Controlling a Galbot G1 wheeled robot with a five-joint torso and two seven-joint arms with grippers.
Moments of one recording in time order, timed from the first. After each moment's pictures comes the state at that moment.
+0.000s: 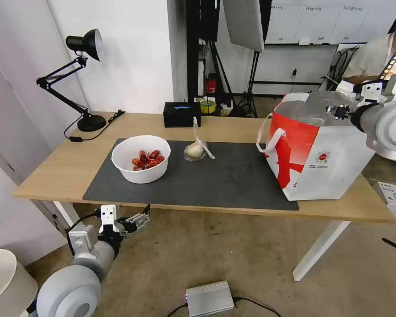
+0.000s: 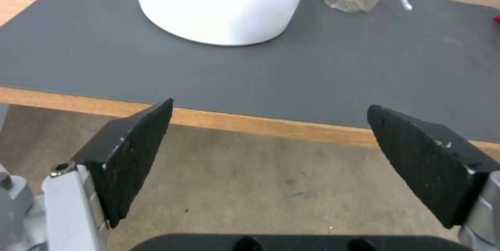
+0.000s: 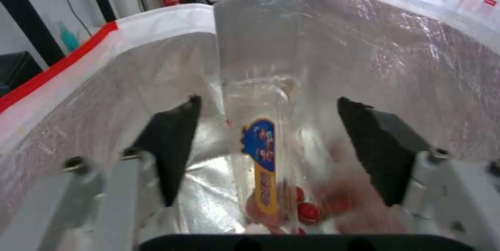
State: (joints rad) left arm 1.50 -0.81 -0.38 -2.34 -0.91 0.33 -0.56; right arm -0.40 0.53 0.17 1.90 1.61 -0.70 0.93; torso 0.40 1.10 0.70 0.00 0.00
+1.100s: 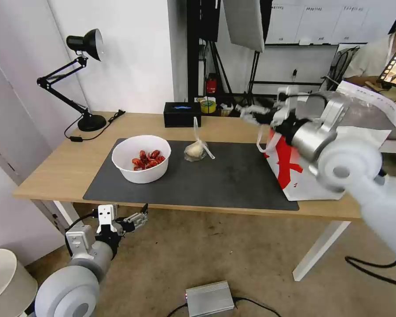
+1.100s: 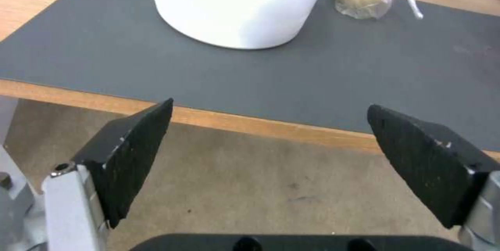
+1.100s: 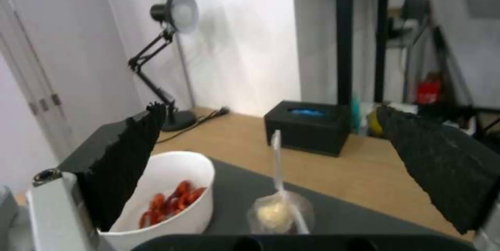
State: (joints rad) left arm 1.52 -0.83 -0.41 -2.34 -0.91 0.33 -0.56; right arm -0.64 0.67 0.08 2.08 1.19 -0.26 0.19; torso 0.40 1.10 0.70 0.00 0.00
